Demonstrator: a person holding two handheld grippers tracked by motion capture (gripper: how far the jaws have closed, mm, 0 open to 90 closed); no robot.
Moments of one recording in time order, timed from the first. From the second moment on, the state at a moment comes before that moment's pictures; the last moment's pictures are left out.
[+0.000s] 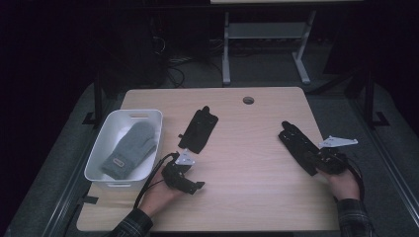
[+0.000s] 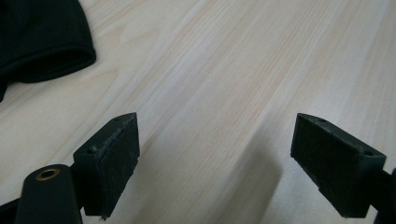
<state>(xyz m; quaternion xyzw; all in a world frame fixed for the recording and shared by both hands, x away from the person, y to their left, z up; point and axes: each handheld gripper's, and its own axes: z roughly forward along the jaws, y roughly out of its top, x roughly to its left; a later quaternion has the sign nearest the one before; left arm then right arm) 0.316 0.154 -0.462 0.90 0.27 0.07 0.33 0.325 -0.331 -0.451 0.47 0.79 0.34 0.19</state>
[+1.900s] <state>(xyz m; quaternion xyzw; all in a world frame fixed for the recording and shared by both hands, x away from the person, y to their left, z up) 0.313 0.160 -0.478 0.88 0.25 0.11 0.38 0.297 -0.234 -0.445 0.32 0.88 0.35 0.08</state>
